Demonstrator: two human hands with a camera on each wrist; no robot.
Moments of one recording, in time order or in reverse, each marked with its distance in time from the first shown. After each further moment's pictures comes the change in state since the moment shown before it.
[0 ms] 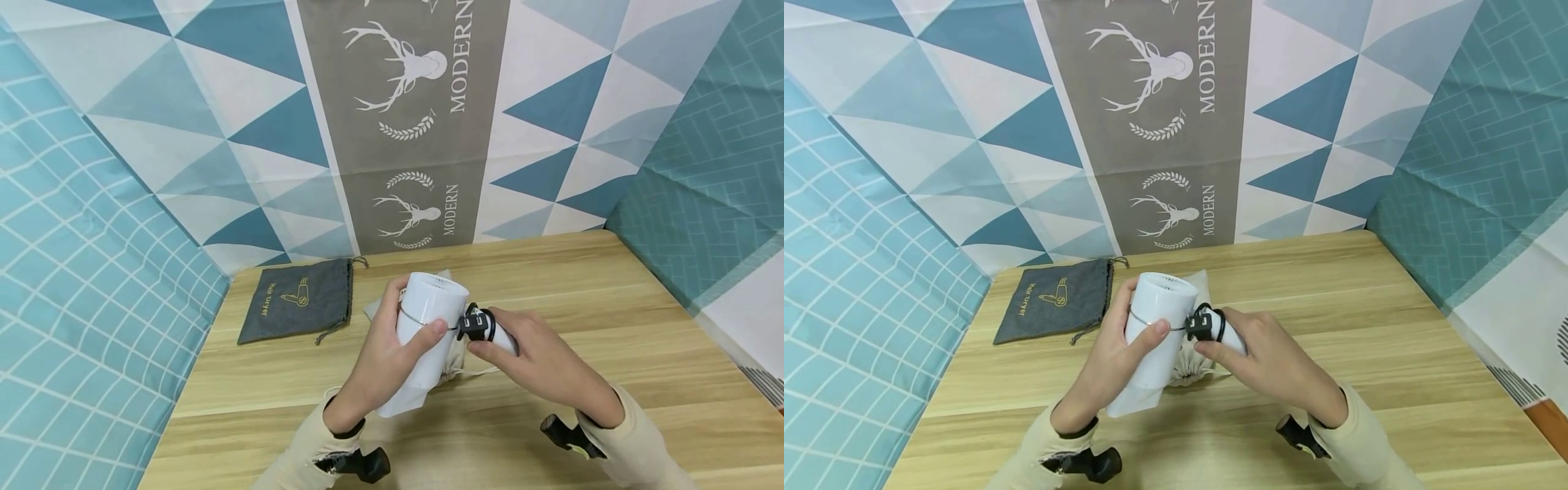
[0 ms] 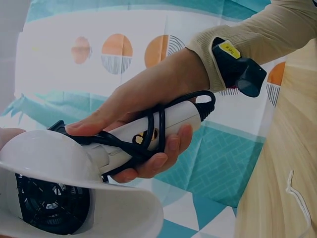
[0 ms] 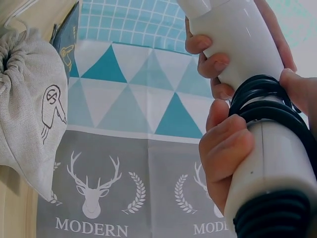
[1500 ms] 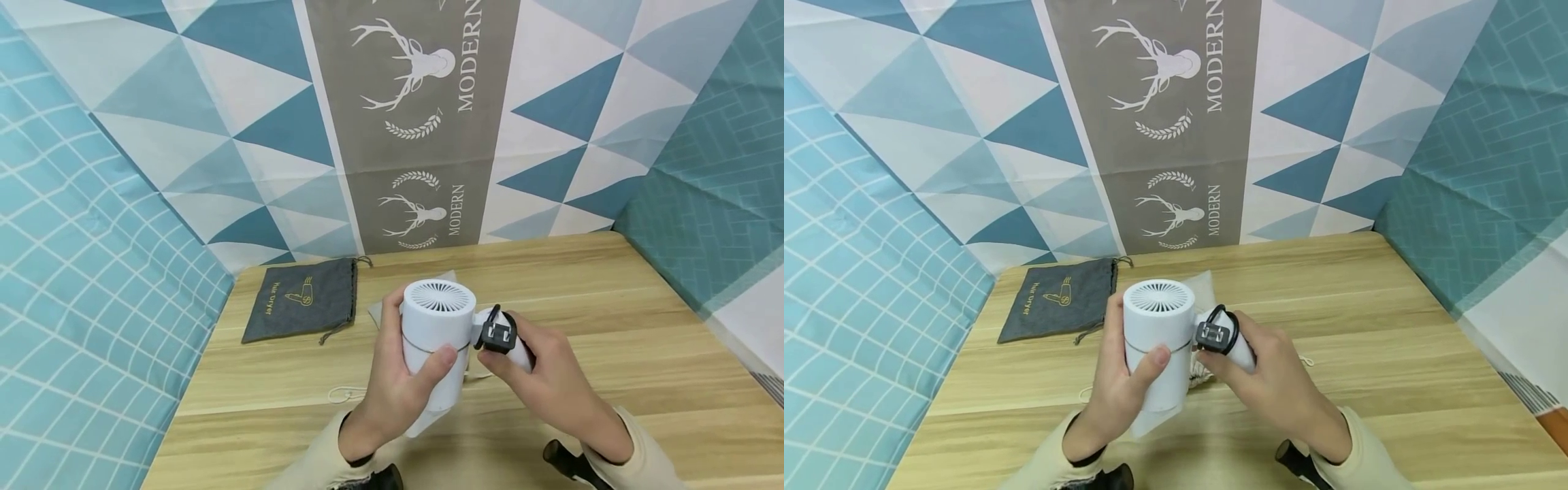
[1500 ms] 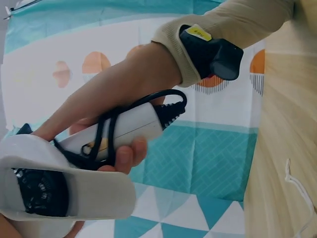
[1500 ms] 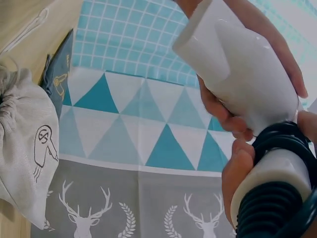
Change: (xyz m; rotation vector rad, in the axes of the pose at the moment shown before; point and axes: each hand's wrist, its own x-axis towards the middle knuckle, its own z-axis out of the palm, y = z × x) left_hand -0.013 0.004 0.014 -0.039 0.064 0.356; right_hand -0.012 -0.022 0.008 0.070 0.271 -0.129
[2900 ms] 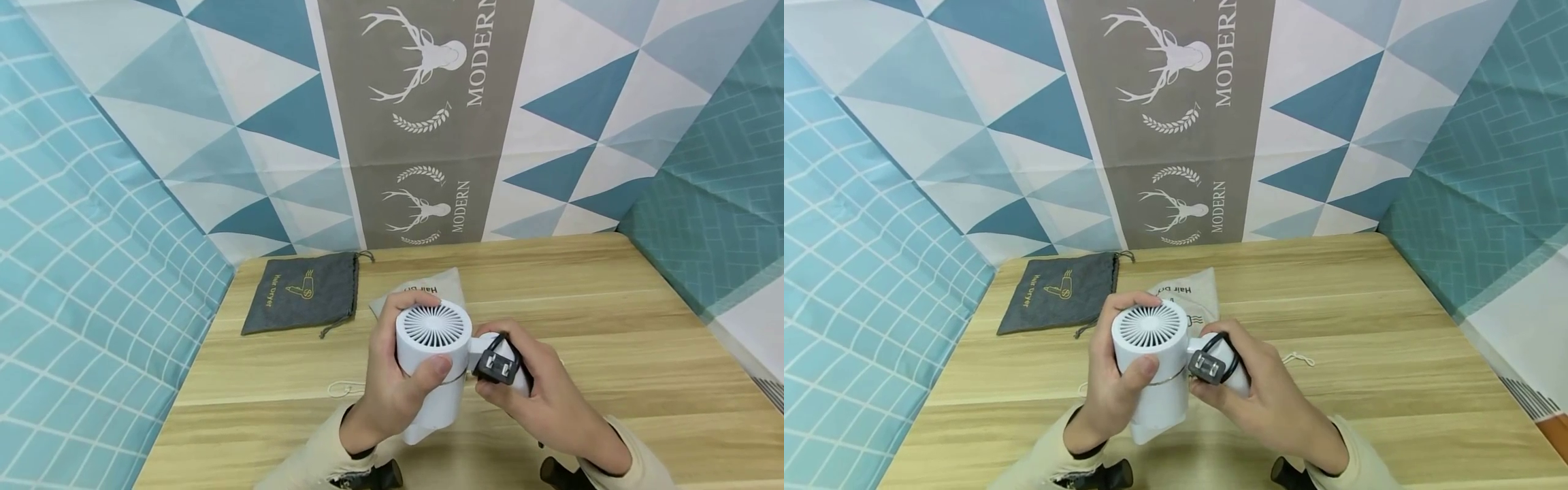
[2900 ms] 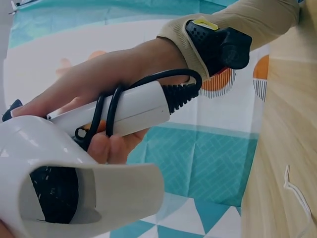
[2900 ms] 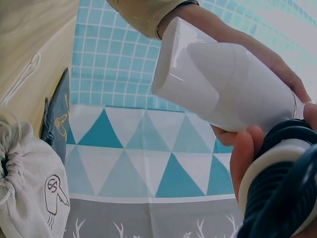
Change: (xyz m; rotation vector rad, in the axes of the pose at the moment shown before) left_hand -0.005 -0.026 -0.009 -0.067 0.034 0.187; right_hand 0.003 -0.026 0.009 0.353 -0.115 -0.134
